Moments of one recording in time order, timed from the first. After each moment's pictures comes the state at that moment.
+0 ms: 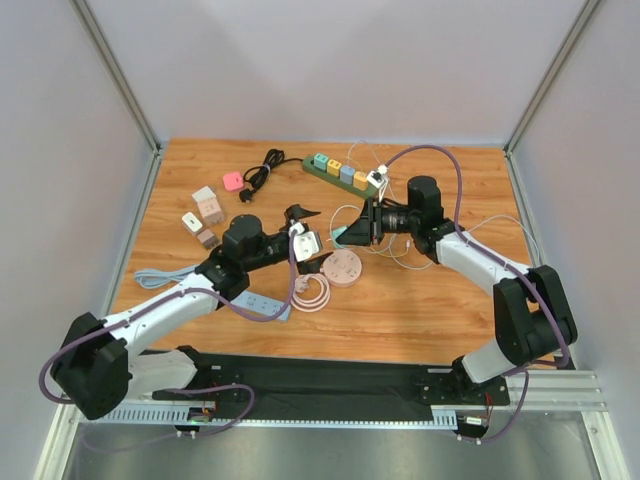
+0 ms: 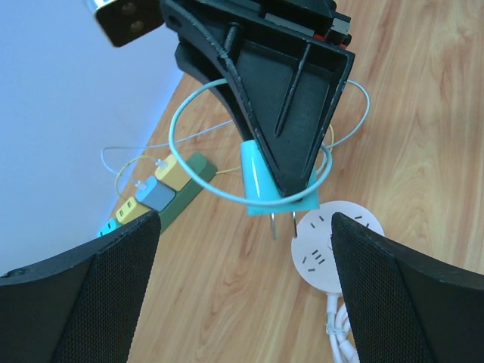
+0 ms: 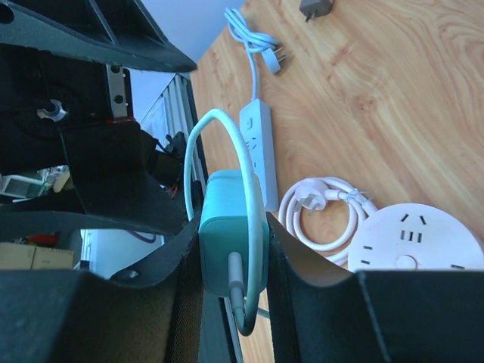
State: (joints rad) left arm -0.66 1.16 0.69 0.35 0.47 0.58; right arm 0.36 1.52 0.93 0.25 -1.03 0.50
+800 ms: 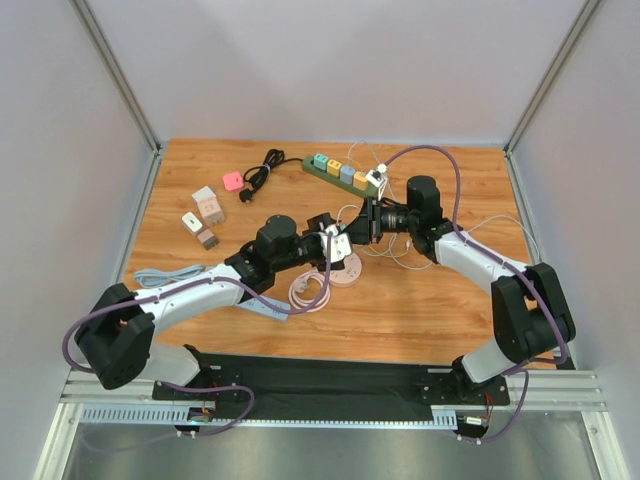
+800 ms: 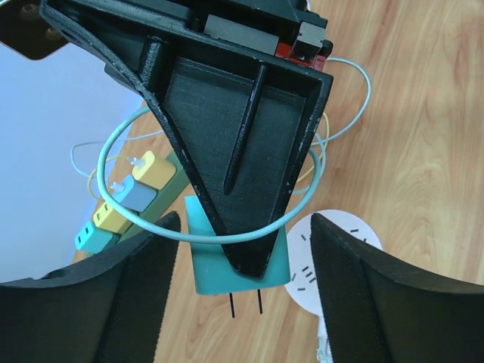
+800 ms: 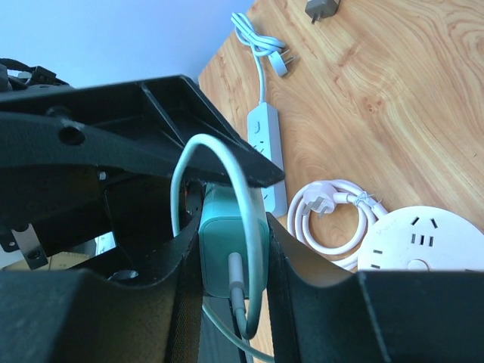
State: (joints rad) left arm -0.81 1.36 0.80 0.34 0.29 0.63; right arm 0.38 1.53 0.93 0.29 -1.04 0.57
